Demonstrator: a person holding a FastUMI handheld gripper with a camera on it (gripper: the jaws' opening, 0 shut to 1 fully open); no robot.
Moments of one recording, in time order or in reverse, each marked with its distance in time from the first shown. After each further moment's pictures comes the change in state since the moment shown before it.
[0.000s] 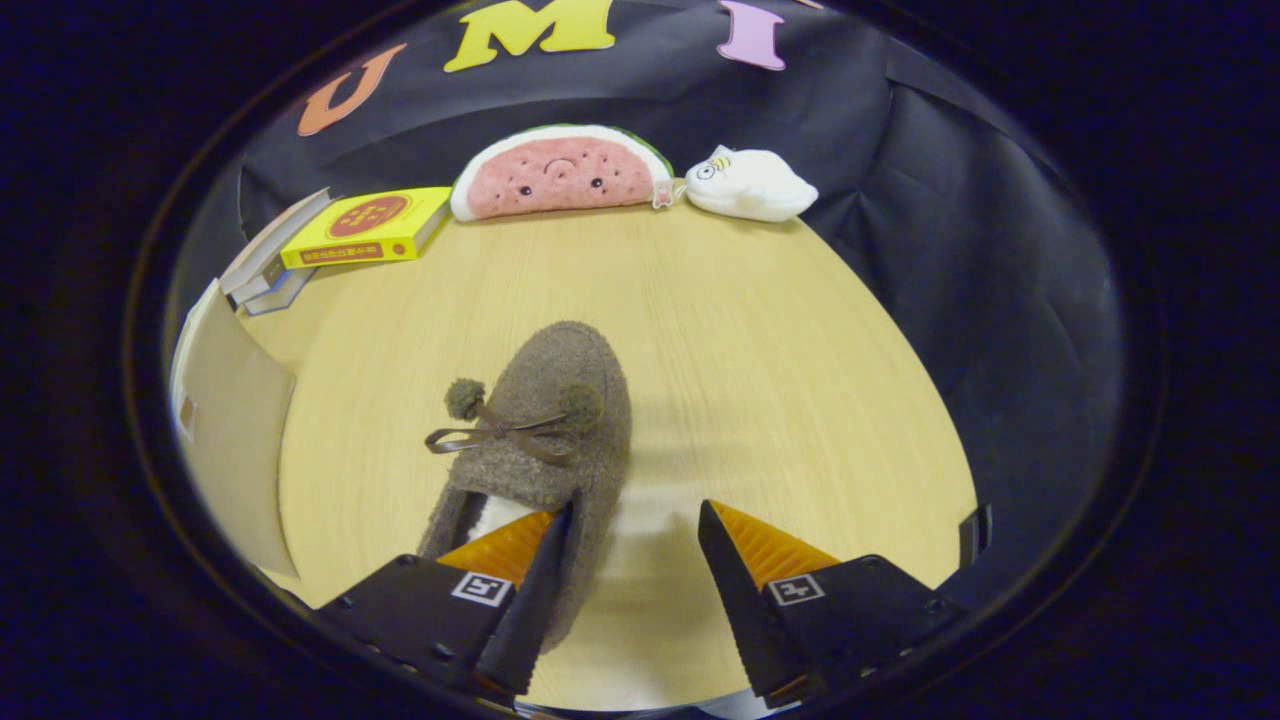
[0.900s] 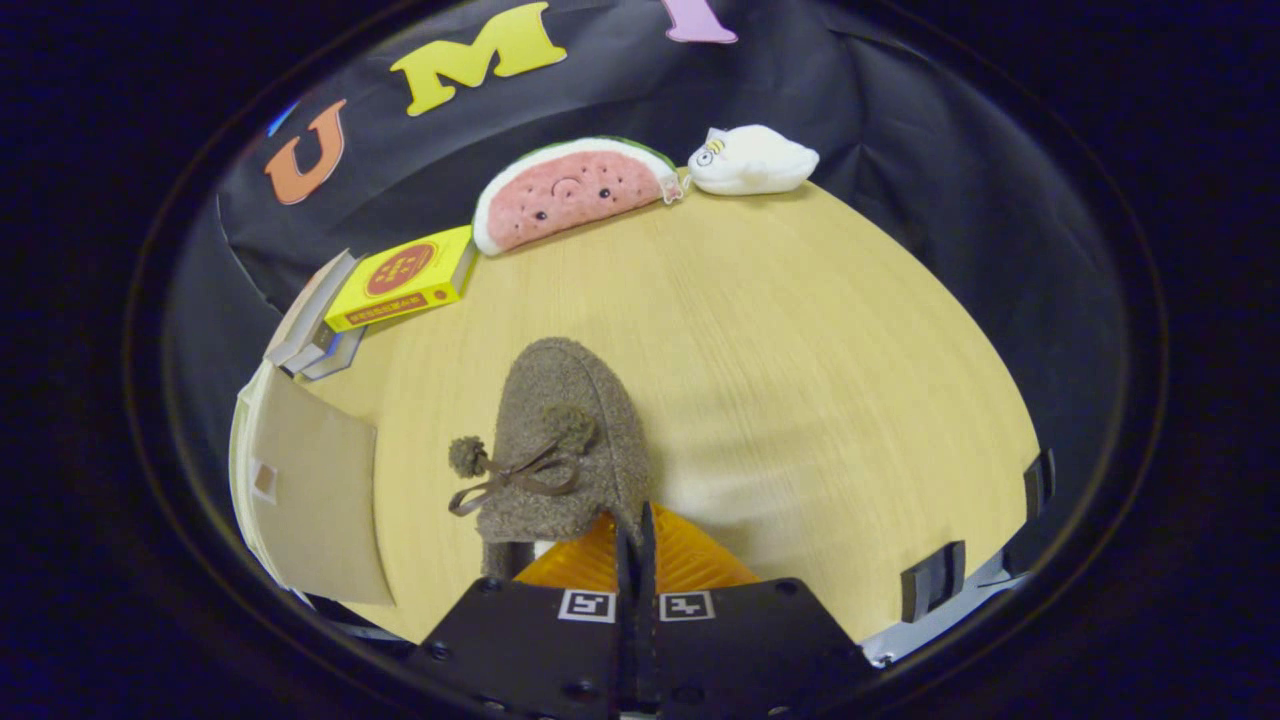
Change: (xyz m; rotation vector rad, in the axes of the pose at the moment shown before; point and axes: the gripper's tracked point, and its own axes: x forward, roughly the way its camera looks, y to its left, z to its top) arm -0.053 0.018 0.009 0.169 0.006 0.154
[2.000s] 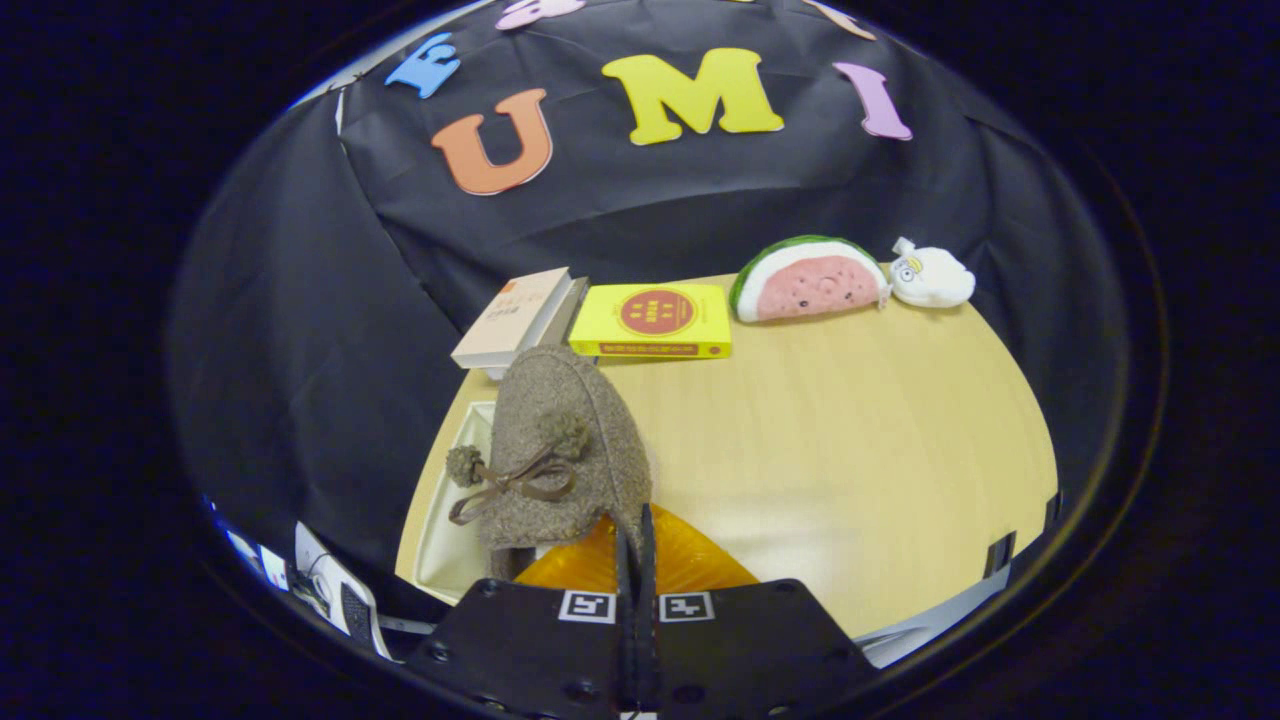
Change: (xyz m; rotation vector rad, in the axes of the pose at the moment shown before) arm -0.127 0.302 -0.018 -0.201 -0.103 0.247
